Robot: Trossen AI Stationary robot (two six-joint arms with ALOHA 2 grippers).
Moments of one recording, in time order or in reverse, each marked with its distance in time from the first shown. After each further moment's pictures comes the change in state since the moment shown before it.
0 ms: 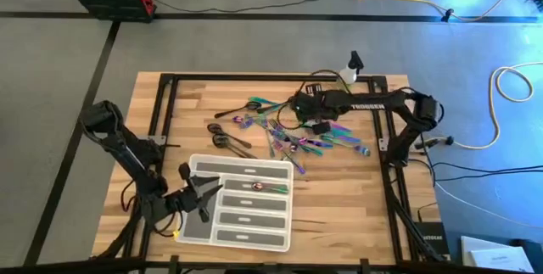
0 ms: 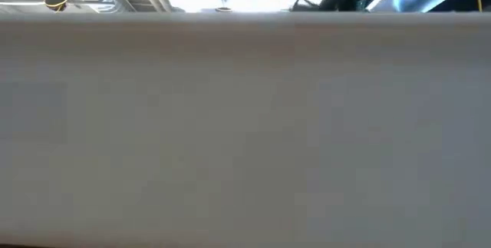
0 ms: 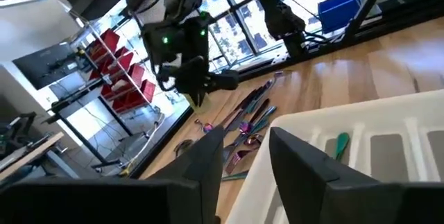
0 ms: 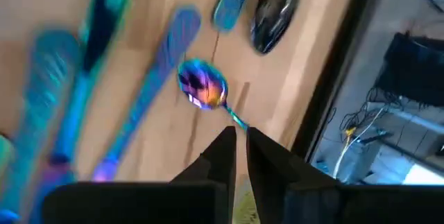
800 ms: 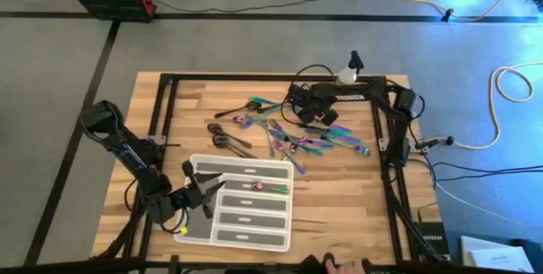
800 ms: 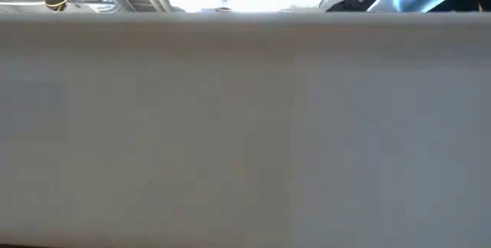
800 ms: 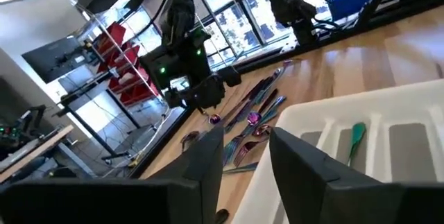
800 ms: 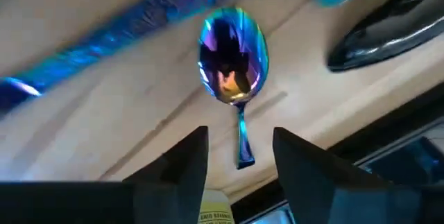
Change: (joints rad) left arm 0.048 0.001 -0.001 -0.104 0.021 -0.082; right arm -0.118 0.207 0.094 -0.020 -0.008 -0.556
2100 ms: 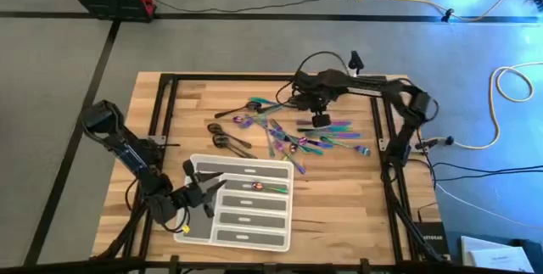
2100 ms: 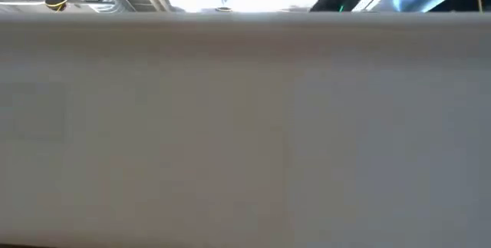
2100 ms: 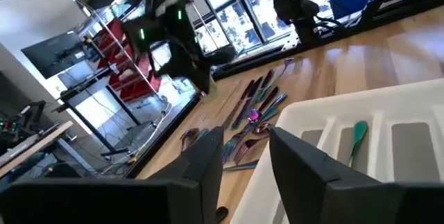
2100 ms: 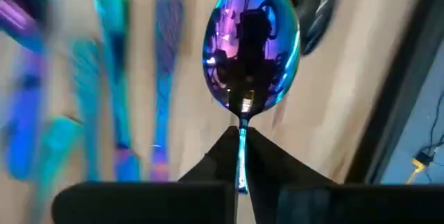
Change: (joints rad) left arm 0.007 -0.001 0.000 -0.030 0.003 -0.043; right arm 0.008 -0.189 0.109 -0.218 -0.338 0.656
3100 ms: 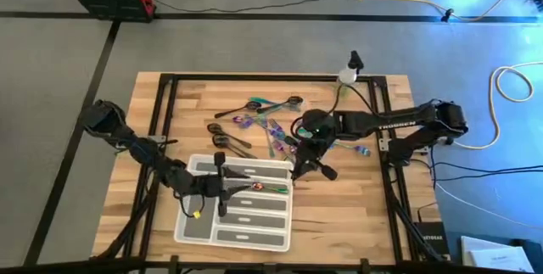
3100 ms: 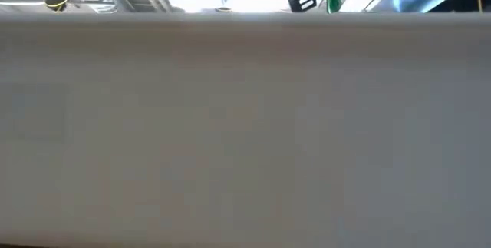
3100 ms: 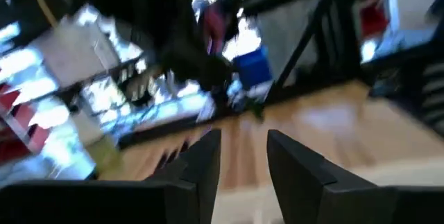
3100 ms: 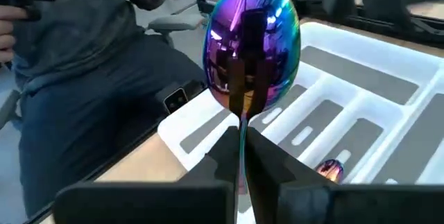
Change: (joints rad) left arm 0.326 0.000 0.051 0.282 0.743 0.198; right arm 0.439 -0.285 -0.325 0.841 -0.946 0.307
